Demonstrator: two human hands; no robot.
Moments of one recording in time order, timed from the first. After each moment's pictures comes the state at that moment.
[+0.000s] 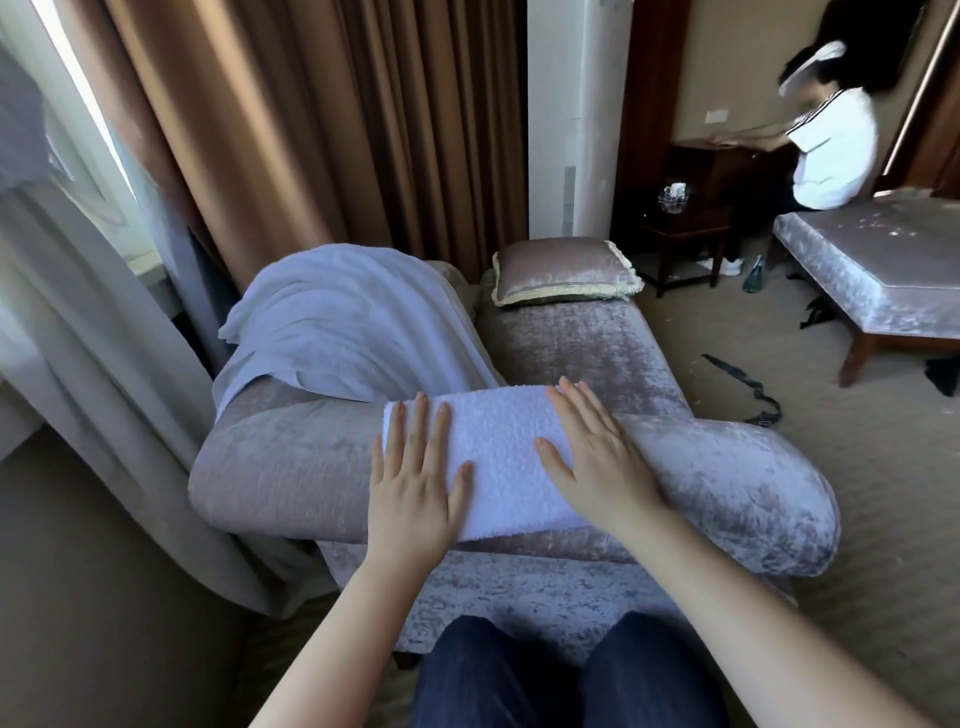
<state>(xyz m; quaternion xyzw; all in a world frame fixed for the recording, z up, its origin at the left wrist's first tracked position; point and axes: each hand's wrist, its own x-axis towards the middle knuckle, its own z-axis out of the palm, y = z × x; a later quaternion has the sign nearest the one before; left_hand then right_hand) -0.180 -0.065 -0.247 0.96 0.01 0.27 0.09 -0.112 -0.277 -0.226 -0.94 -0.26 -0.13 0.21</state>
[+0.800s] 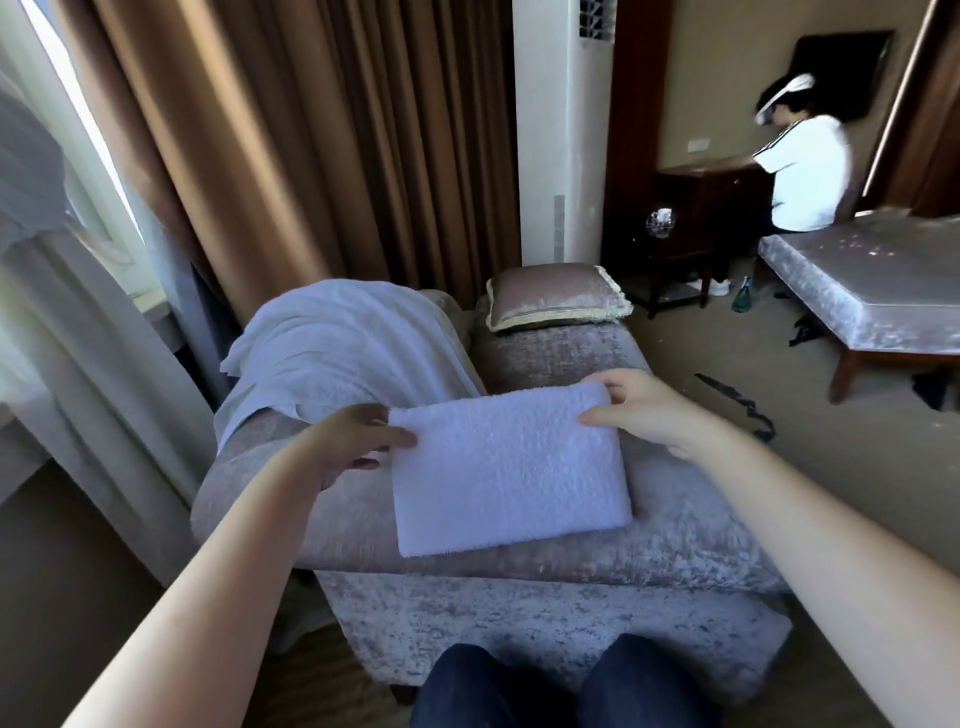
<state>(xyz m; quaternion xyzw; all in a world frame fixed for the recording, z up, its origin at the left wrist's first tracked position) -0.153 -0.004 -0.125 0.84 0.14 -0.05 0.53 -0.077 -0.327 -0.127 -0.83 -0.16 0.12 0.52</state>
